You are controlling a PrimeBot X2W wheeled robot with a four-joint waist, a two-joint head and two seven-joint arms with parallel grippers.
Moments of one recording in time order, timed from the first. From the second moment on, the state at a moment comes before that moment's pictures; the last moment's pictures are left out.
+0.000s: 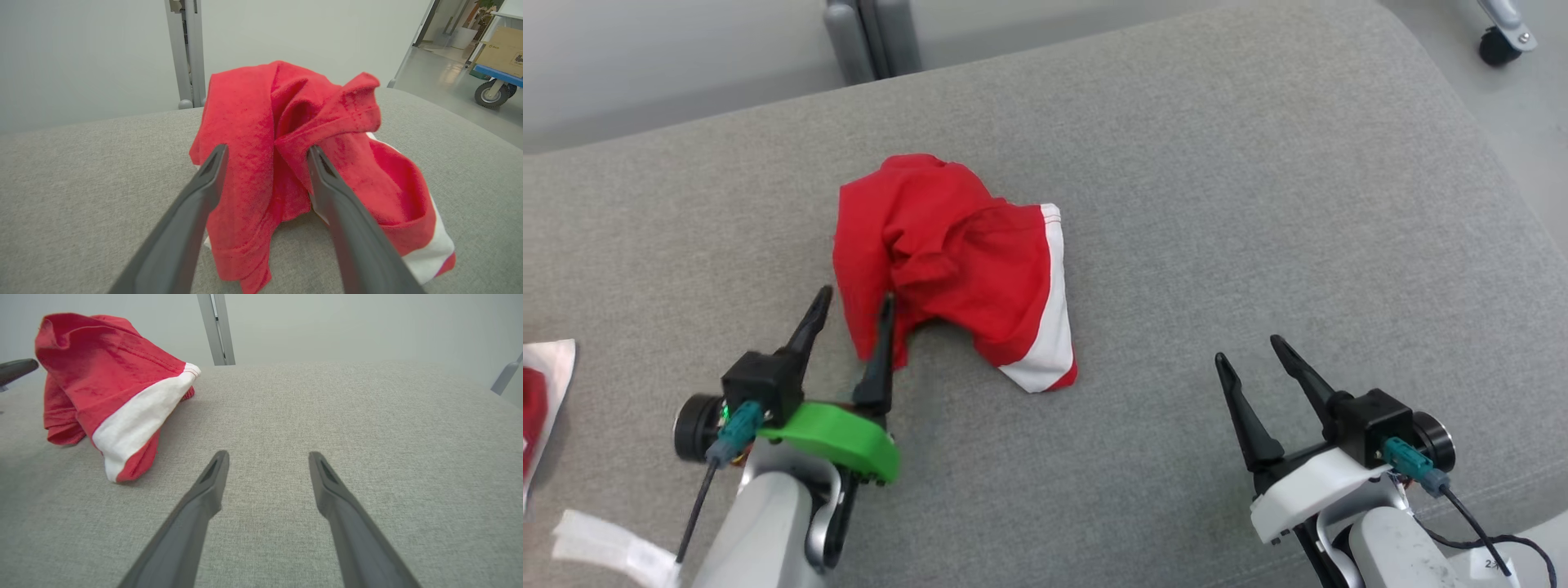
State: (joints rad) left arm -0.34 0.13 -0.27 0.44 -0.31 -0.13 -0.26; right arm -0.17 -0.05 0.16 0.29 0.14 0.13 -0.26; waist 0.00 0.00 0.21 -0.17
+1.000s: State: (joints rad) left arm -0.03 0.05 -0.04 0.32 -0.21 -0.13 -0.26; right arm -0.23 -0.05 0.25 0.31 0.16 0.13 -0.26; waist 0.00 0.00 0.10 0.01
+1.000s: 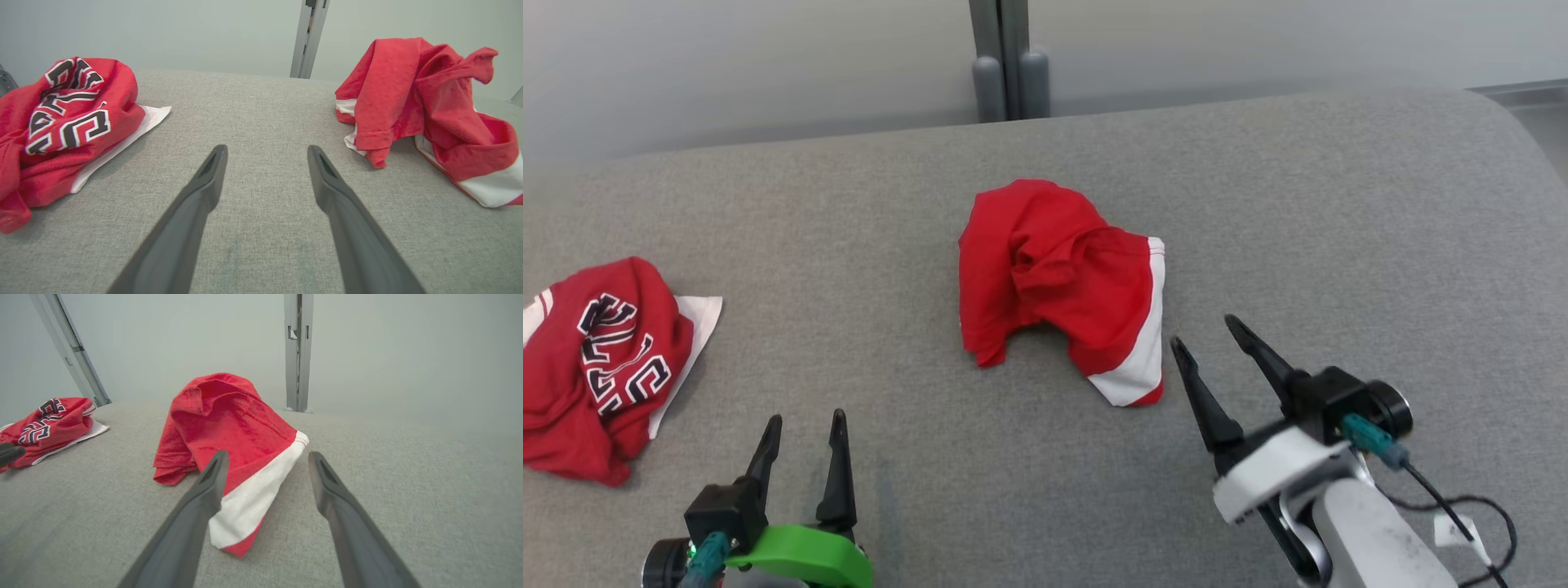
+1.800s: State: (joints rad) left arm -0.11 0.05 -0.09 0.33 -0.26 -0.13 -0.26; right arm -0.58 -0.05 0.44 0.55 0.18 0.13 -0.26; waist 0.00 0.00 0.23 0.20
